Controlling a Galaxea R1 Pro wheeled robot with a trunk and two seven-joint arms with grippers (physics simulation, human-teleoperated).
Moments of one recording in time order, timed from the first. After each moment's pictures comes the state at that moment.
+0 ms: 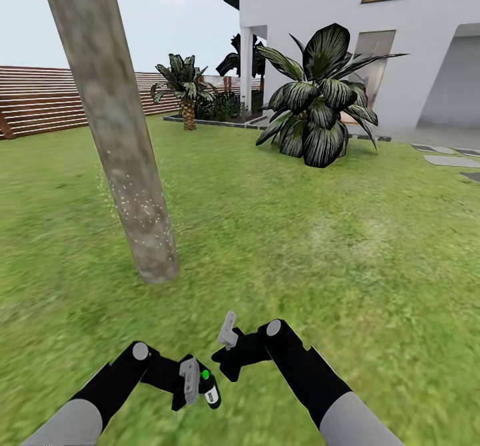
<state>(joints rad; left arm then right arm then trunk) -0.58 0.10 -0.26 -0.65 -0.51 -0.16 -1.16 -0.59 0.14 0.45 -0.93 0.42 0.36 0.92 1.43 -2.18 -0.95</state>
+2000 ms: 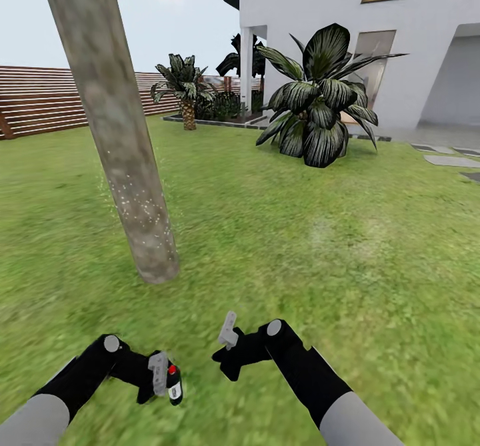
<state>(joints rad) -0.60 0.24 -0.24 -0.68 -0.53 -0.07 -1.19 -0.59 0.14 0.45 -0.93 0.42 0.36 0.91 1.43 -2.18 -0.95</state>
